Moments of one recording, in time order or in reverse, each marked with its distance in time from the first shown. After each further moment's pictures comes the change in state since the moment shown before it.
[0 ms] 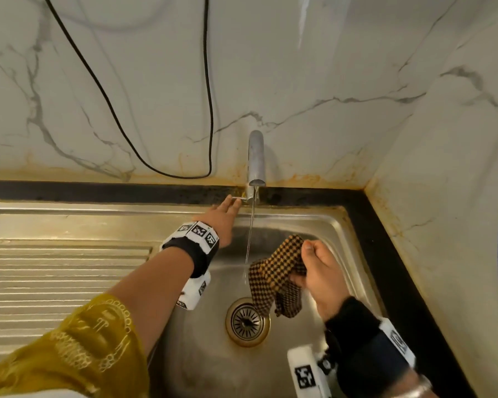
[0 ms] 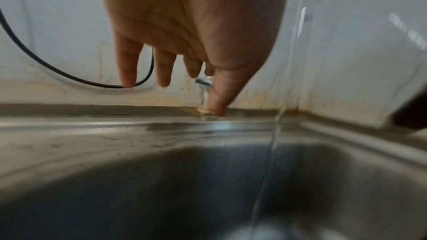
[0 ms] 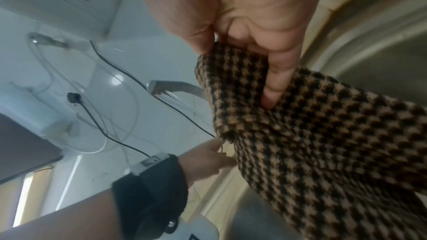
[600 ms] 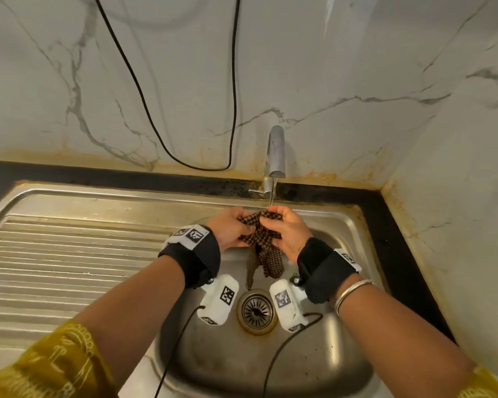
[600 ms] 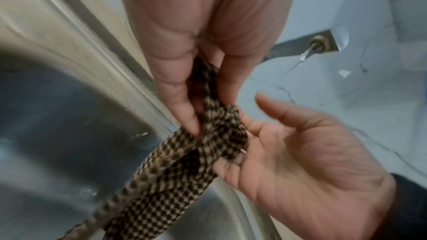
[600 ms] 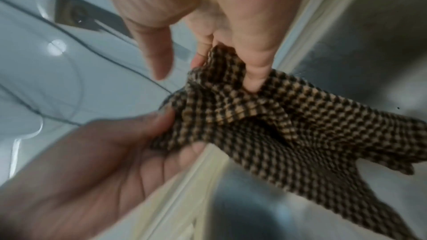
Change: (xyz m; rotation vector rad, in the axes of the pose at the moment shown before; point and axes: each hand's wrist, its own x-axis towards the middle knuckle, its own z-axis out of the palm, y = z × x) left_hand -0.066 0.014 0.000 -1.494 -0.003 -0.106; right_hand 0.064 -0.005 0.055 0.070 -0.305 0.033
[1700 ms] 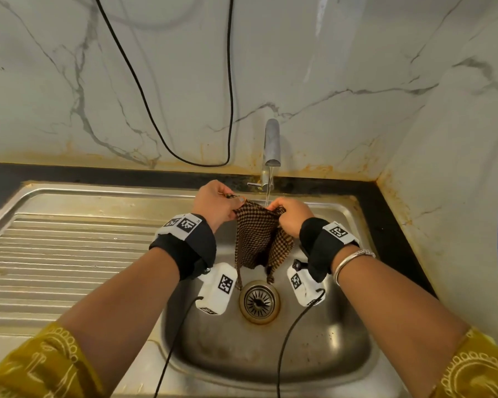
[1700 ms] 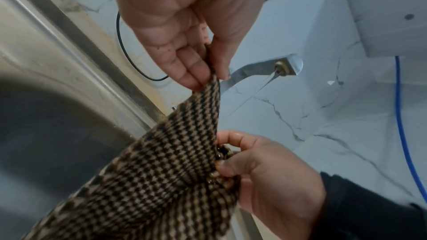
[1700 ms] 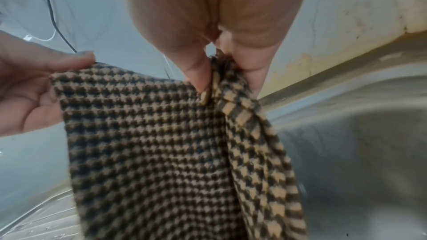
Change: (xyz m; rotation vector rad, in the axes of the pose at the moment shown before) left_hand -0.022 0.018 -0.008 0.137 0.417 0.225; right_hand 0.000 -0.018 -0.014 -0.967 0.060 -0.096
